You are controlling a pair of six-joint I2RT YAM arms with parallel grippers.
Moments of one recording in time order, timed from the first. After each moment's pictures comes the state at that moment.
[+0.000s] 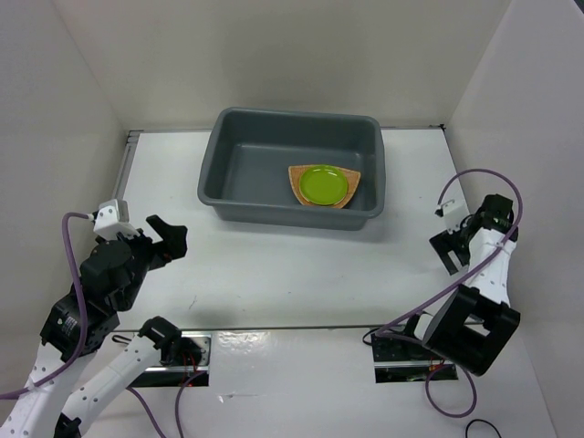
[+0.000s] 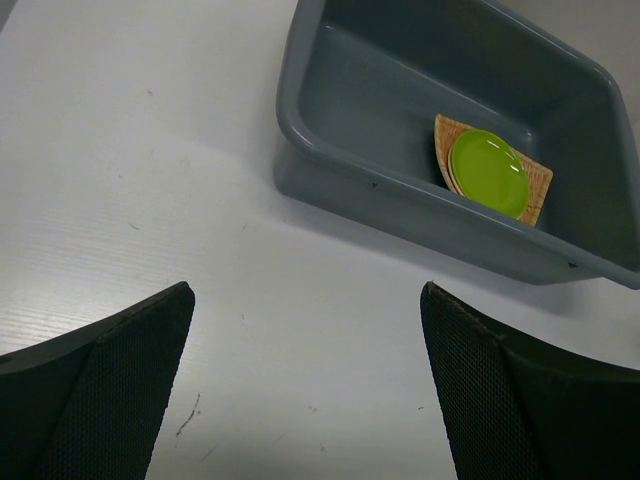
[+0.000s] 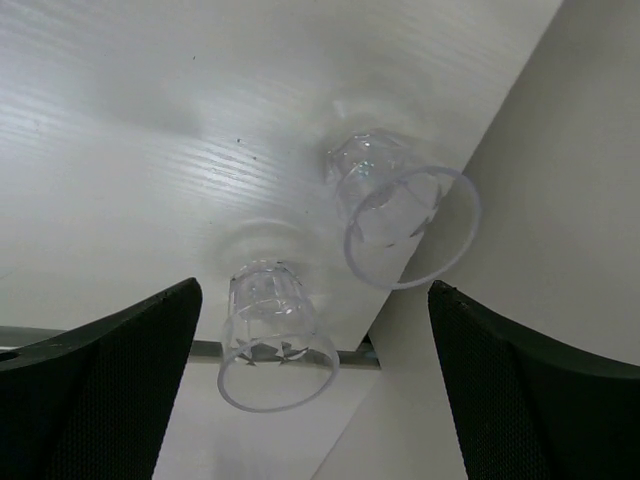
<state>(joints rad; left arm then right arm) -0.51 0.45 0.96 -0.84 -0.48 -0.59 -0.57 1.18 0.89 -0.87 -0.07 -0.98</state>
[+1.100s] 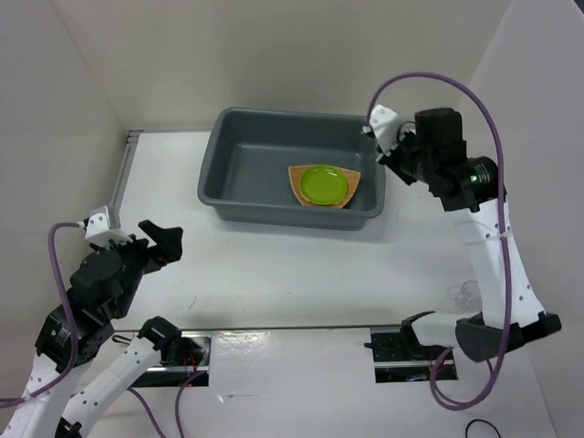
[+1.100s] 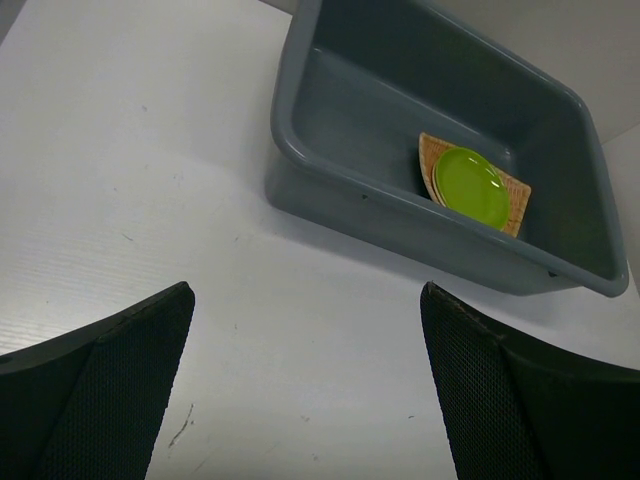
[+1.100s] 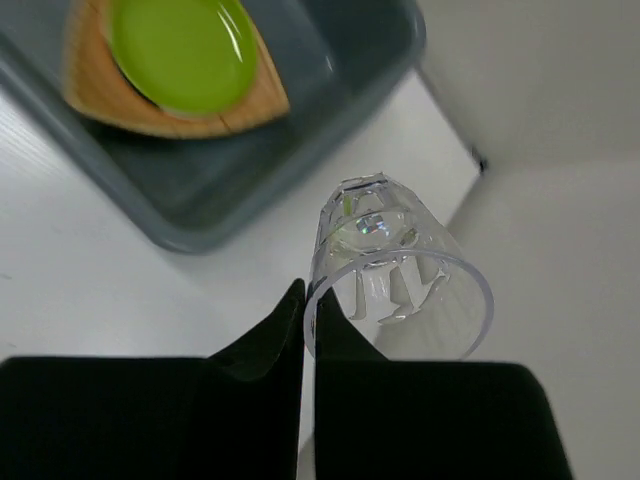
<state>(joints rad) -0.51 0.38 0.94 -0.82 -0.49 -0.58 0.24 1.27 1.69 -1.04 0.03 -0.68</state>
